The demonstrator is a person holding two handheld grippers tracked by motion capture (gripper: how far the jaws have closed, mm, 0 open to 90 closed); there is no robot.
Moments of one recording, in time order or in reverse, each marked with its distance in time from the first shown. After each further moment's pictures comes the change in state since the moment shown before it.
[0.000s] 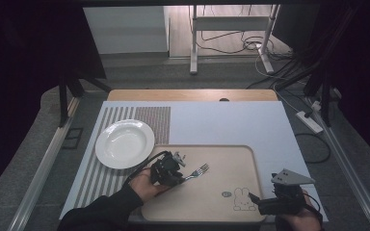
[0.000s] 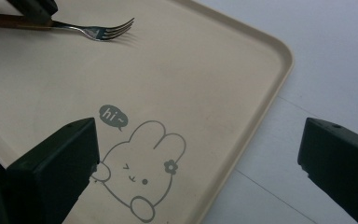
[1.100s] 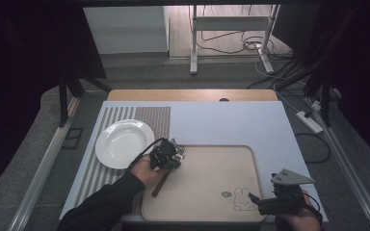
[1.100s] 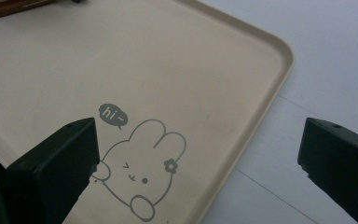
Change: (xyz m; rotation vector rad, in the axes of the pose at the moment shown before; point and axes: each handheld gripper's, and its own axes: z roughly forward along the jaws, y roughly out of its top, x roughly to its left) left arm 0.059 -0.003 0.011 0.010 0.023 -0.132; right arm 0.000 0.000 0.000 0.007 0.000 -0.002
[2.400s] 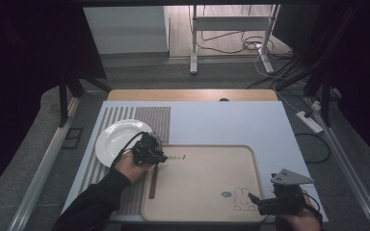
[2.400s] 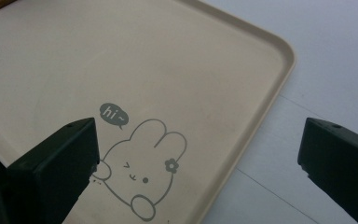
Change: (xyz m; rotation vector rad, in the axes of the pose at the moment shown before) left arm 0.026 -0.029 -0.032 -0.091 0.033 -0.077; right arm 0.000 0.000 0.000 0.001 0.002 0.001
